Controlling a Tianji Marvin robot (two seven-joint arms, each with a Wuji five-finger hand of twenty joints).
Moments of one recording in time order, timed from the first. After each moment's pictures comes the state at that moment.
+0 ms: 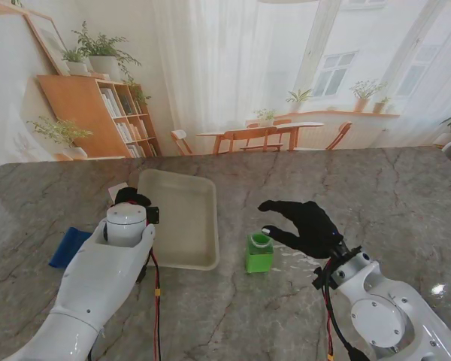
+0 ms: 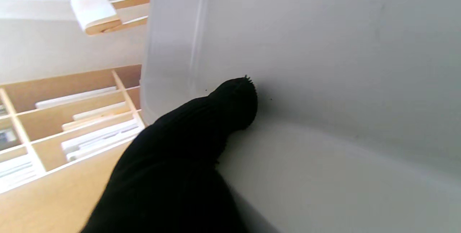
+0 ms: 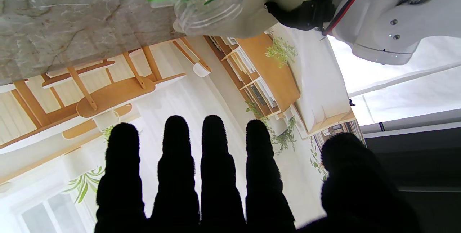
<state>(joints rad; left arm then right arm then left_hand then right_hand) 1.19 -1.43 -1.27 -1.15 -0.28 0.51 0.58 -1.79 -1.09 1.42 -1.82 -0.77 -0.37 -0.11 1.18 -0.52 0.63 0.02 0.41 0.28 0.75 1.34 0.81 0.27 0.31 0.85 0.88 0.27 0.50 0.98 0.66 0.29 1.13 0.64 0.52 -0.06 0.26 -0.06 0.47 0.03 0.25 0.67 0.69 0.14 0.16 0.46 0.59 0.16 0.21 0.40 0.19 0.35 0.81 0.44</state>
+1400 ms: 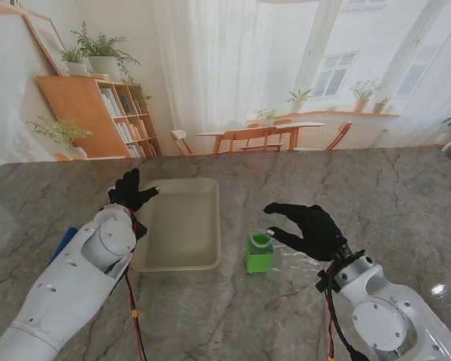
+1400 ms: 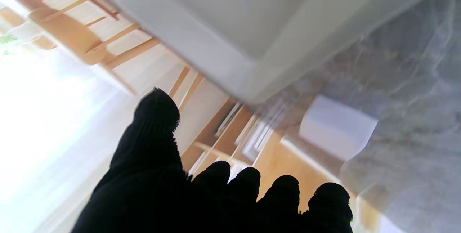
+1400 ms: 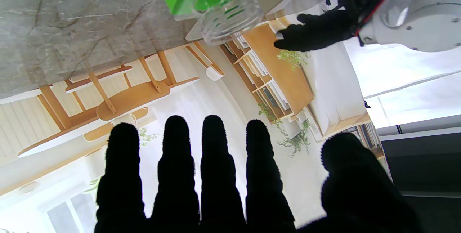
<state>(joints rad) 1.25 -1.21 -1.13 -1.28 0.40 0.34 0.15 -1.82 -1.10 1.43 -1.82 -0.77 -0.34 -0.11 1.00 -0.09 -0.01 0.03 0.17 0.40 0.01 0.31 0.10 0.32 0.00 0.21 0.03 0.28 -0.02 0.11 -0.07 0.31 0.02 0.17 0.52 -0.06 0.26 -0.06 0.47 0.03 0.25 0.67 0.69 0.14 0.16 0.46 0.59 0.16 0.21 0.40 0.18 0.35 0.81 0.44</state>
